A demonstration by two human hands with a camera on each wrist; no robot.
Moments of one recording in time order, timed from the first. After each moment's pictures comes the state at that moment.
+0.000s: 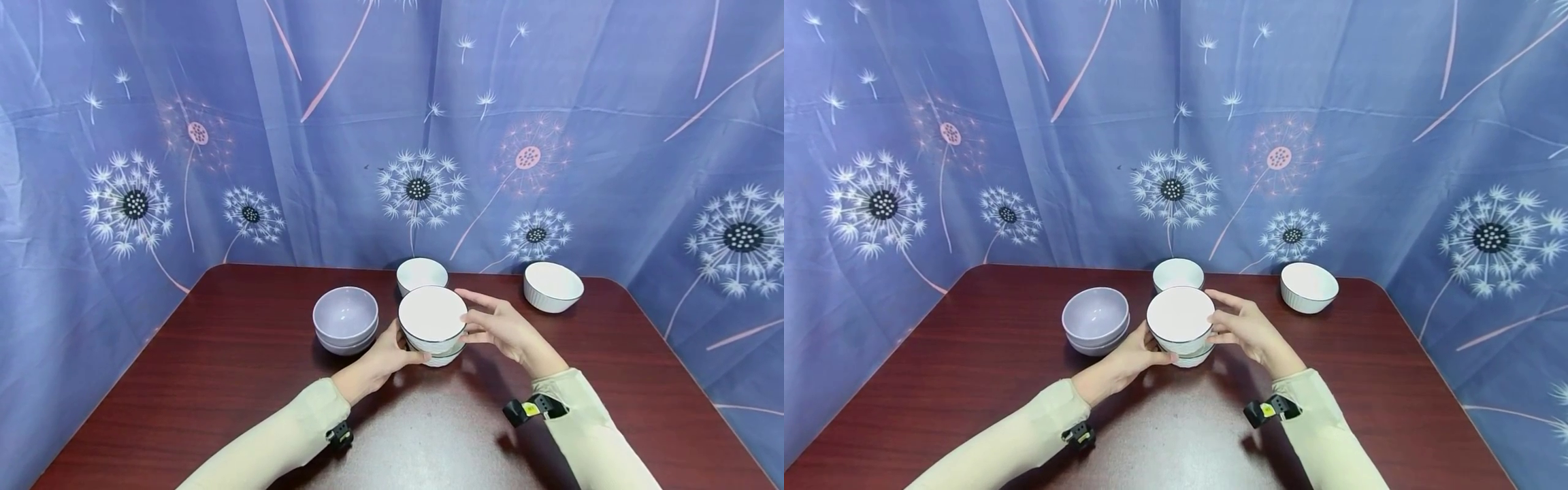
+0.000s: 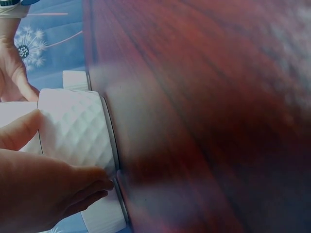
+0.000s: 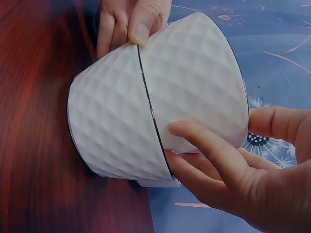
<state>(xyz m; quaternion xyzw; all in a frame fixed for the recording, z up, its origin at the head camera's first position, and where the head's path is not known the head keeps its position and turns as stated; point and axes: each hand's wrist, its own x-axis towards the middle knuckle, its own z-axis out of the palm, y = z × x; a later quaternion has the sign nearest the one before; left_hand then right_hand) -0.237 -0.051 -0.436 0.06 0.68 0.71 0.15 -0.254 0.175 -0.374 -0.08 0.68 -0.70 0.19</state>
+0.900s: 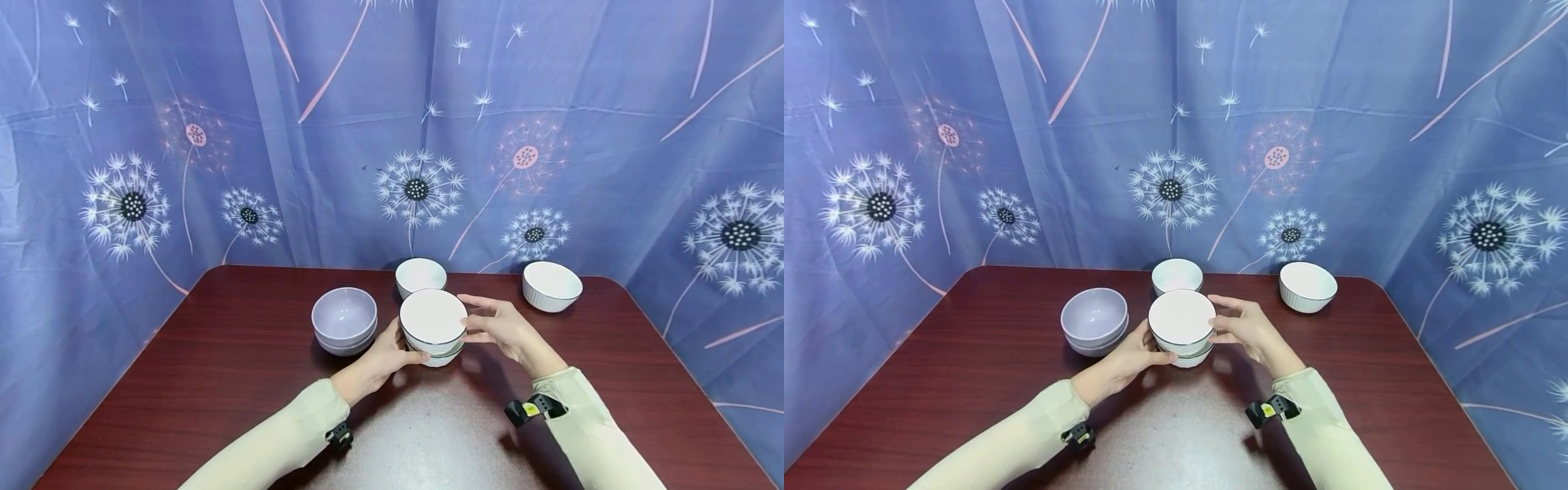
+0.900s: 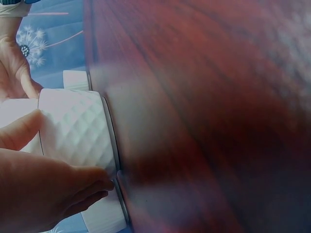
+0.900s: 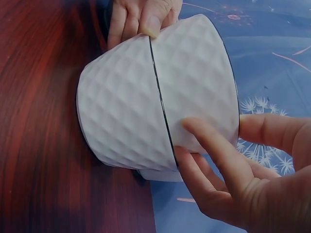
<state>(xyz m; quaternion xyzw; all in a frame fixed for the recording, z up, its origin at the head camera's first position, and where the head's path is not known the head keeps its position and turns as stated) -0.238 -0.049 -0.435 0.05 0.68 0.72 0.16 -0.252 0.176 -0.372 -0.05 0.71 -0.69 0.17</state>
